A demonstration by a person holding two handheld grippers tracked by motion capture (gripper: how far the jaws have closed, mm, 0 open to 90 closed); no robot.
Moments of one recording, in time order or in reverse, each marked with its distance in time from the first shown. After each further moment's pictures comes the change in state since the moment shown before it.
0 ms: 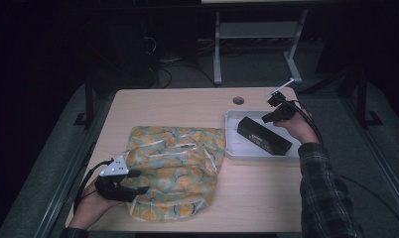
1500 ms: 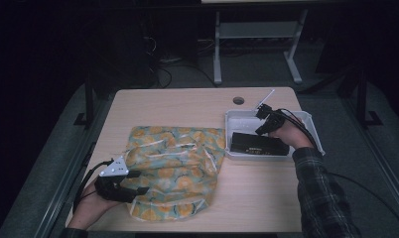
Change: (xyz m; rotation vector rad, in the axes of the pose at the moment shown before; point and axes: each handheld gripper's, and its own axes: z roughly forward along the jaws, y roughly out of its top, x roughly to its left) left arm -0.001 -0.001 -0.001 -0.003 0.000 0.002; right arm 0.031 -0.007 0.025 0.177 0.065 -0.202
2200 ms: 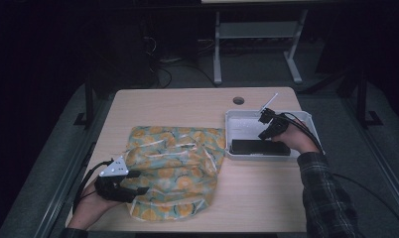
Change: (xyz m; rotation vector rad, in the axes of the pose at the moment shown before) left arm 0.000 0.000 0.000 0.004 0.002 0.001; right arm 0.005 -0.014 -0.004 0.016 0.012 -0.004
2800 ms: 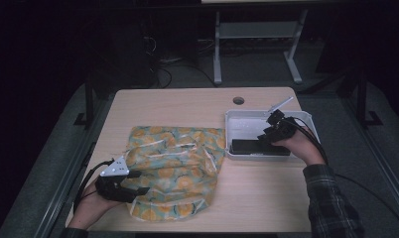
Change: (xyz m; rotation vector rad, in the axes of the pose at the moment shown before) left arm 0.000 0.001 0.001 0.009 -0.009 0.005; right arm 0.016 -0.025 -0.022 -0.203 -0.030 0.089
